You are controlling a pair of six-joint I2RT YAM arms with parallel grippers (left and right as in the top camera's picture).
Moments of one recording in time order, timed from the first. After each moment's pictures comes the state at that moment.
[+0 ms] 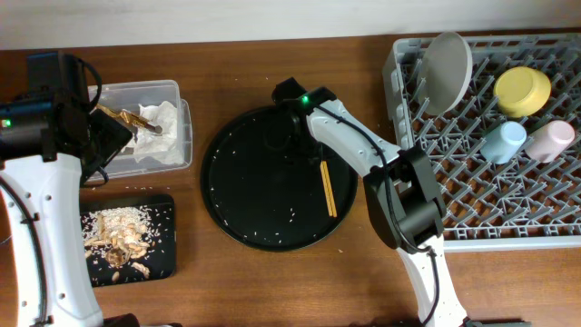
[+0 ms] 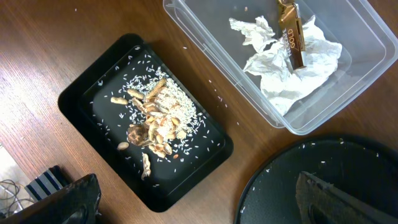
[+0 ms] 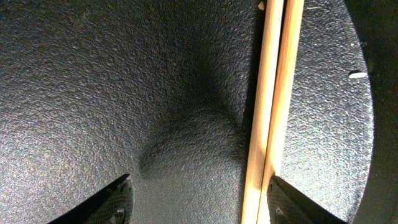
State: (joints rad) left arm 0.14 1.57 1.87 -1.57 -0.29 -0.75; right arm 0.52 2.35 1.93 -1.09 0.04 0.44
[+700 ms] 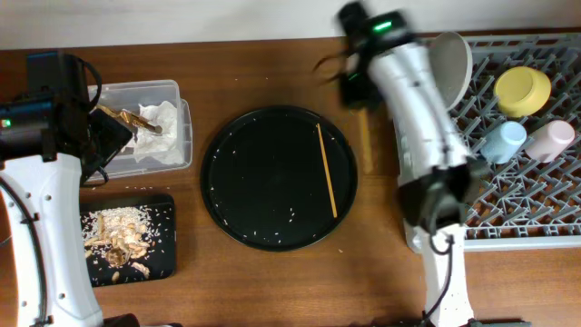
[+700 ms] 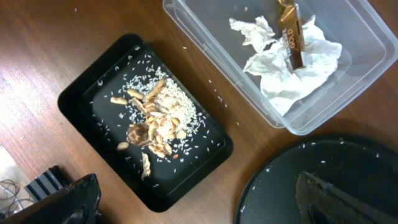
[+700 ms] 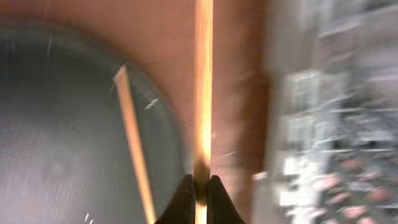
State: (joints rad) left arm 0.14 1.57 1.87 -1.57 -0.29 -0.75; right arm 0.25 2.38 2.63 -1.65 0.07 0.25
